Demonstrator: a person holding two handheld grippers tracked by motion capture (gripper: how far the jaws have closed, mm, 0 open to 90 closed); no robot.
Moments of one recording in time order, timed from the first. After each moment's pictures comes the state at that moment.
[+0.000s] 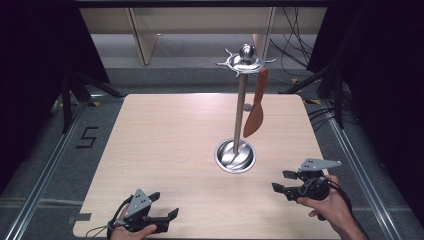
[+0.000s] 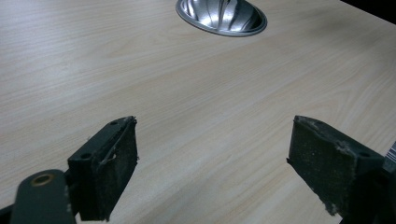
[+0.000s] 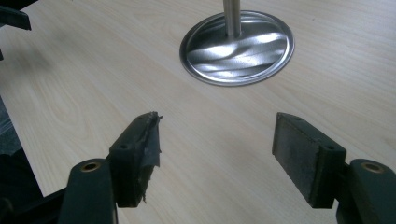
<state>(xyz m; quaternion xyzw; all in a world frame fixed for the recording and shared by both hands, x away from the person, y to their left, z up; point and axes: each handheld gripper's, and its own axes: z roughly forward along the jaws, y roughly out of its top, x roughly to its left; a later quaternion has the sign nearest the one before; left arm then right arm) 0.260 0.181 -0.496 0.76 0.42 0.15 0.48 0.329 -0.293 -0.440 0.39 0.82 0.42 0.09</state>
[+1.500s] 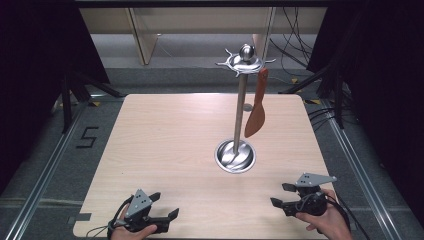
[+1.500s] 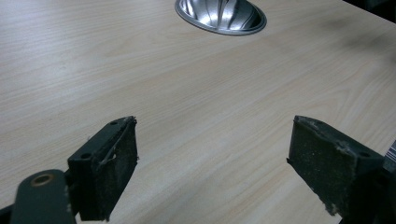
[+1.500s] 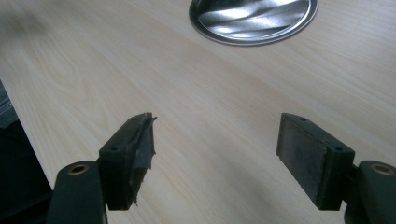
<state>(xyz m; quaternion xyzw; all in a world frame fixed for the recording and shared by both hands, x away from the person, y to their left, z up) 0.260 0.180 -0.497 0.76 0.42 0.15 0.48 0.307 -0.292 -0.470 0.38 0.83 0.40 0.09</state>
